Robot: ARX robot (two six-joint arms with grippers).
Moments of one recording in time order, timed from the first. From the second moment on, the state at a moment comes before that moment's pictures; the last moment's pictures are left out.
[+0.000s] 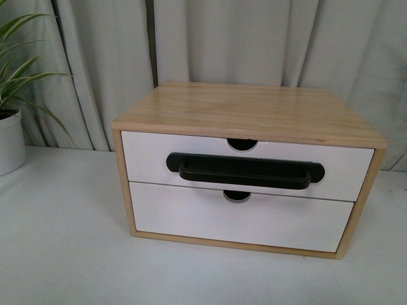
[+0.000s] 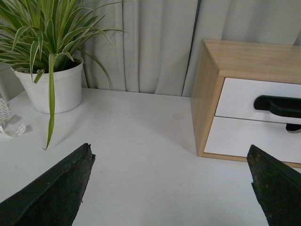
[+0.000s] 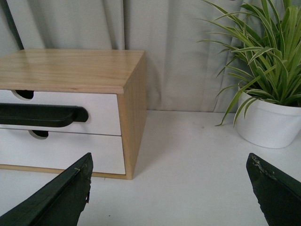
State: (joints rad) left arm 0.00 0.00 0.01 -0.01 0.00 0.00; right arm 0.00 0.00 0.01 0.00 0.00 -0.01
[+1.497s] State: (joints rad) left arm -0.18 0.98 0.42 0.28 0.12 0.53; right arm 0.04 0.87 0.50 -0.17 -0.47 -0.50
